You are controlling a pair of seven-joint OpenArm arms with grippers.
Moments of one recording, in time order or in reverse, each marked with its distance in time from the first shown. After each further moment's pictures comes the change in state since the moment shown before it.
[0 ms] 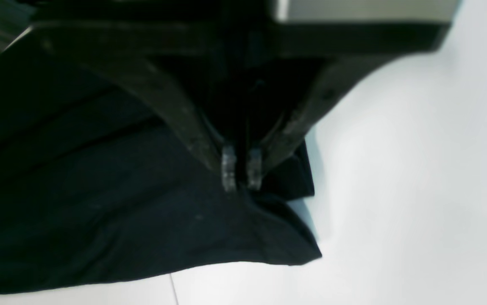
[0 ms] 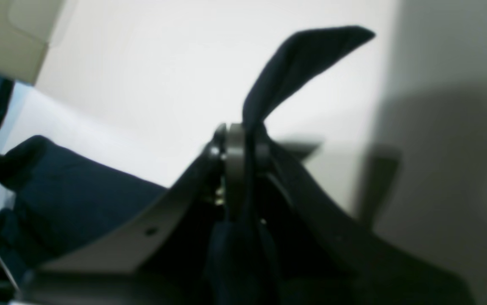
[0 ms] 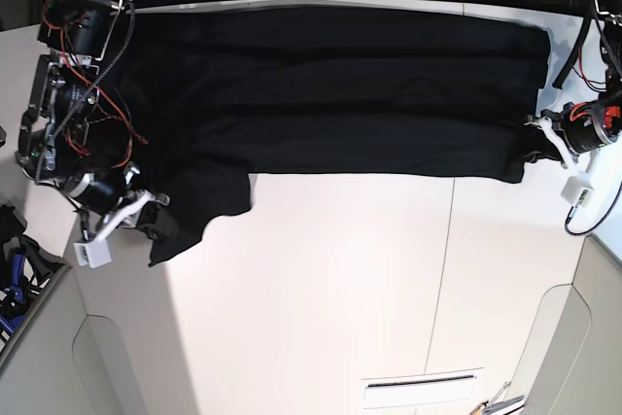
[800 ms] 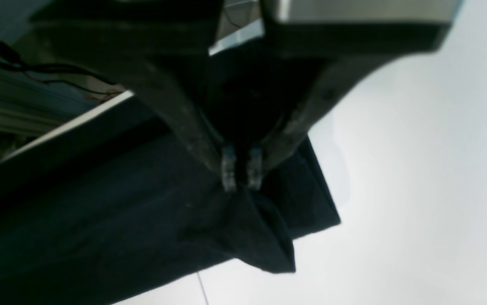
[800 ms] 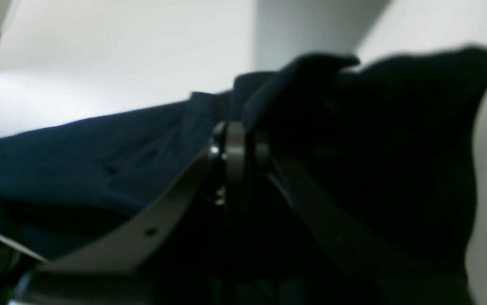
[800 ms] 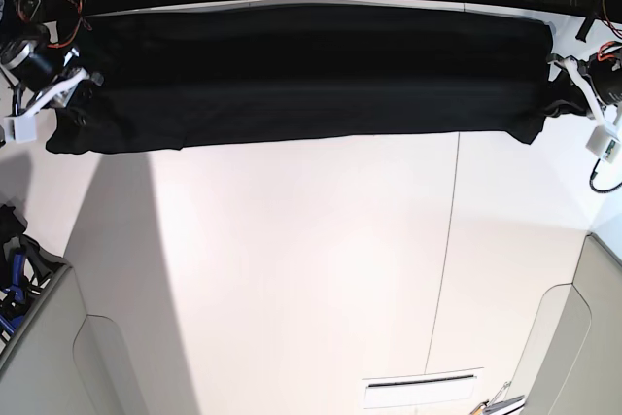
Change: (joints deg) left arm 21.0 -0.4 -15.0 19.3 -7.5 -0.2 5.0; right arm -26.1 0.1 17.9 18.1 7.8 1.1 -5.6
